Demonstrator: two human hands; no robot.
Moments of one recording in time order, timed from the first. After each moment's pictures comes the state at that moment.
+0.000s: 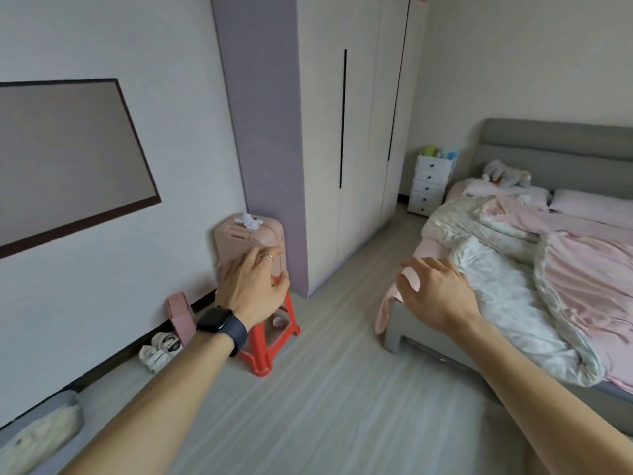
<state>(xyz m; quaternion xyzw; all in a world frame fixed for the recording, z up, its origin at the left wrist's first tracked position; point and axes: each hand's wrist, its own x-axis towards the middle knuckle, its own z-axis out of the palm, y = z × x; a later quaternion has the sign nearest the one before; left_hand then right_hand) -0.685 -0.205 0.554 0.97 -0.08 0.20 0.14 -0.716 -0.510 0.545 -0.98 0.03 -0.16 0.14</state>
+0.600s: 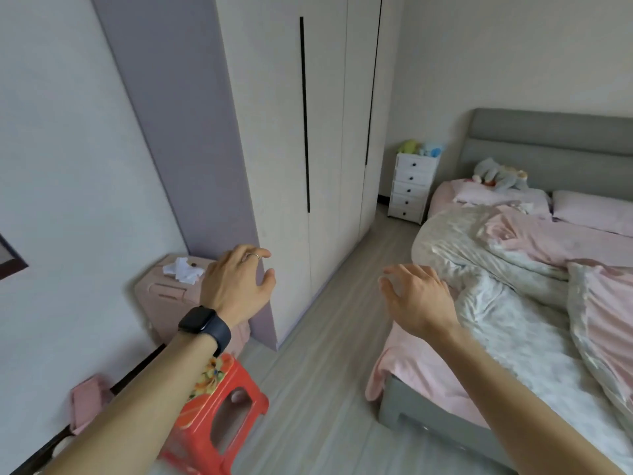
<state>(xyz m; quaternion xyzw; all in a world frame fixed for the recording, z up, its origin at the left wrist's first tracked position) -0.164 -0.320 0.539 0.97 -0.14 0.17 0.14 -0.236 -0.616 0.518 -0.97 0.08 -0.13 0.17</state>
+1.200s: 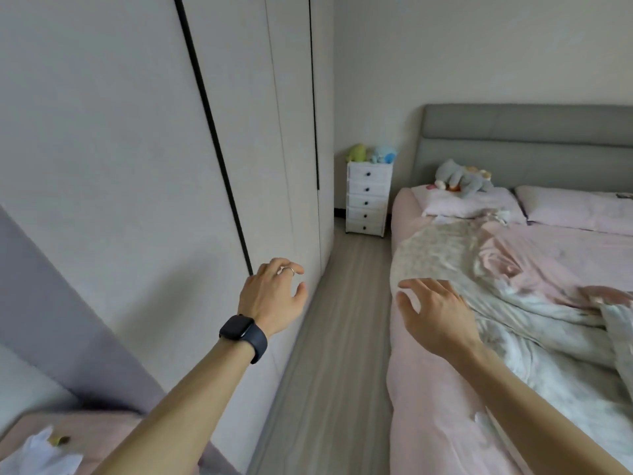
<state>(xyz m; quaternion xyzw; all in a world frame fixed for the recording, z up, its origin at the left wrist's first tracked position) 0.355 -0.544 0.506 0.94 -0.29 0.09 0.17 0.199 -0.780 0.490 -0.95 0.23 -0.16 0.17</state>
